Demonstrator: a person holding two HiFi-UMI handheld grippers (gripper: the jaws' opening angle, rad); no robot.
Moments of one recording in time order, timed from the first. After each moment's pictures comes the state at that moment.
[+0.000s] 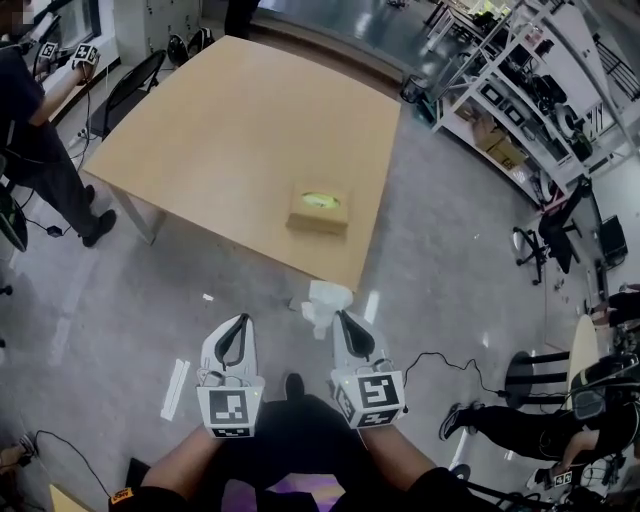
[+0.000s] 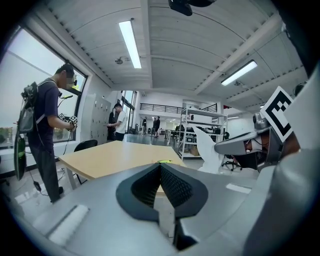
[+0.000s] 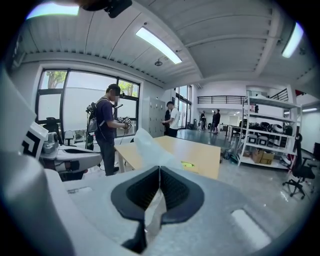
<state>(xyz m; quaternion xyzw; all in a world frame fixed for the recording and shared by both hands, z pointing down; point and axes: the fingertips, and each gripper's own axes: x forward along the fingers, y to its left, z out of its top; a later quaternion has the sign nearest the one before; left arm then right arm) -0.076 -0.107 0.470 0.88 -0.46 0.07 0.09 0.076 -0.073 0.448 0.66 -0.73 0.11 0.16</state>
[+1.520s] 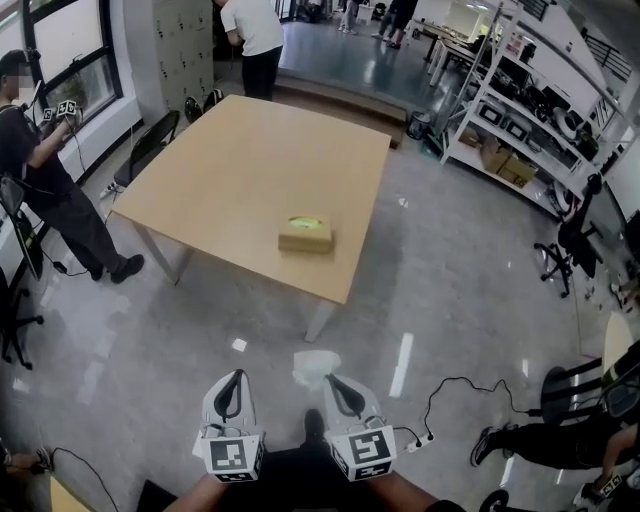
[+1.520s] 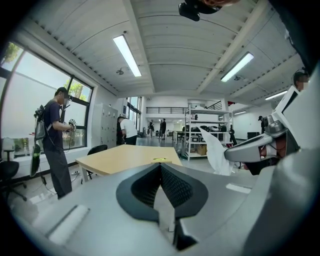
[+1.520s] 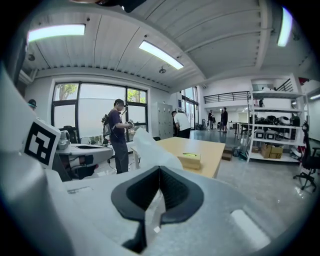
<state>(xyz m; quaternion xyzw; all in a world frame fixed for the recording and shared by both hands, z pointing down) -0.084 0.028 0.459 0.85 -0.51 0.07 0.07 0.063 0.074 0.461 0.61 -0.77 0.11 0.13</state>
